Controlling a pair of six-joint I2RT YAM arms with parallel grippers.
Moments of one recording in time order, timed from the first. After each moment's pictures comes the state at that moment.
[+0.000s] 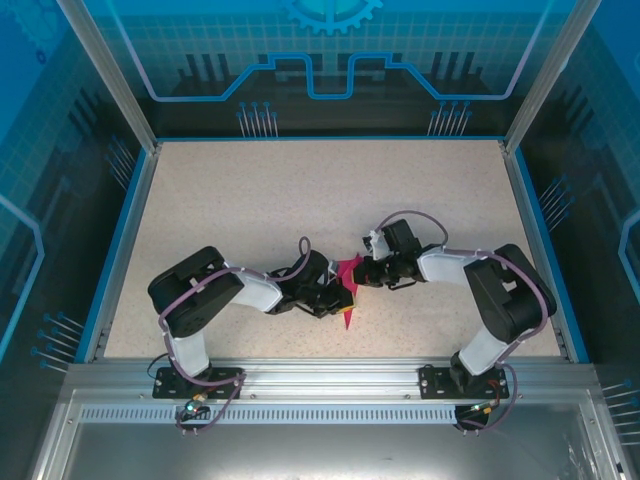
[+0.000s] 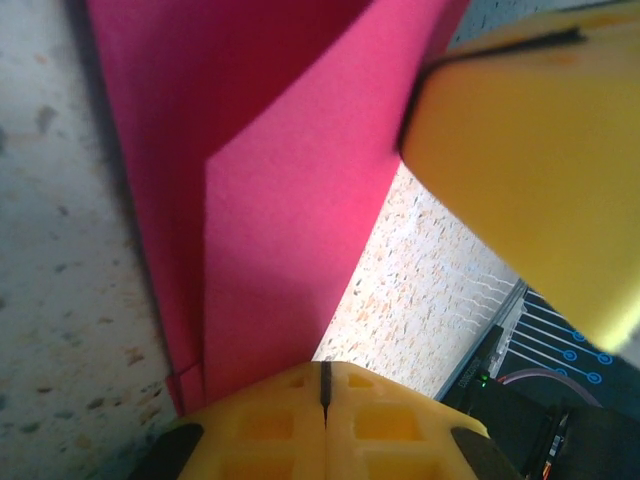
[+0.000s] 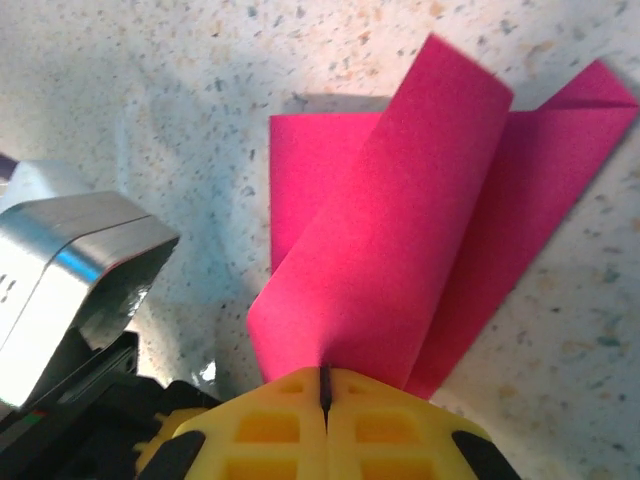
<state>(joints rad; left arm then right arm) -0.81 1.82 0.67 0.40 0.50 -1.24 0.45 1.64 0.70 -0.10 -0.59 0.50</state>
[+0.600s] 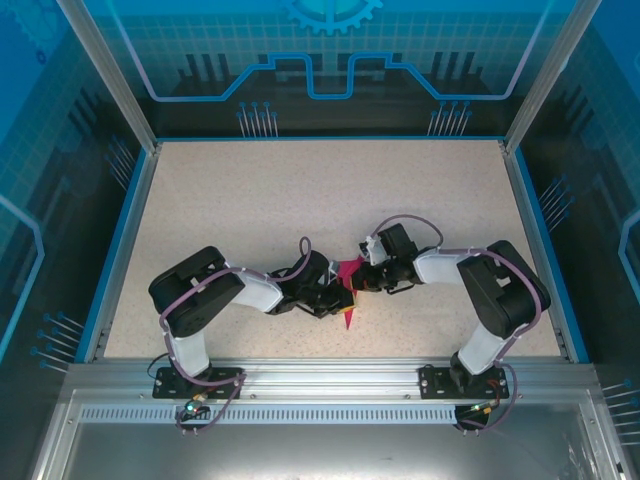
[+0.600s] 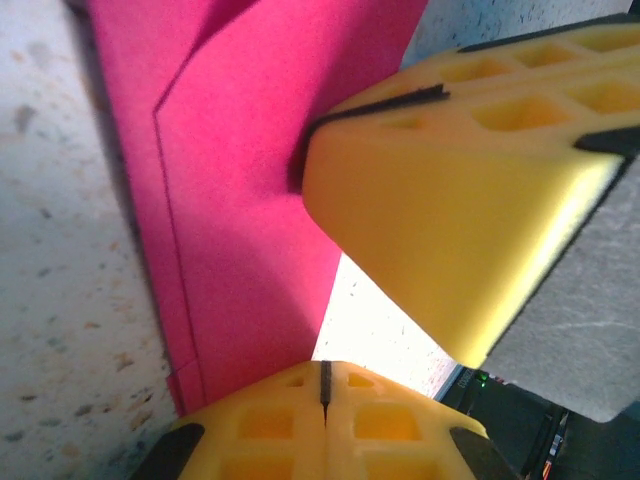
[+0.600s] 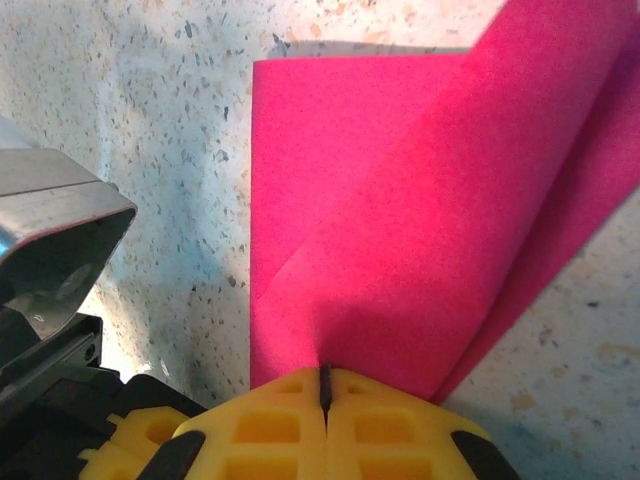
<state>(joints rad) -0.81 1.83 0.67 0.41 0.50 -1.24 0.47 1.69 0.70 -0.09 -0.58 0.46</state>
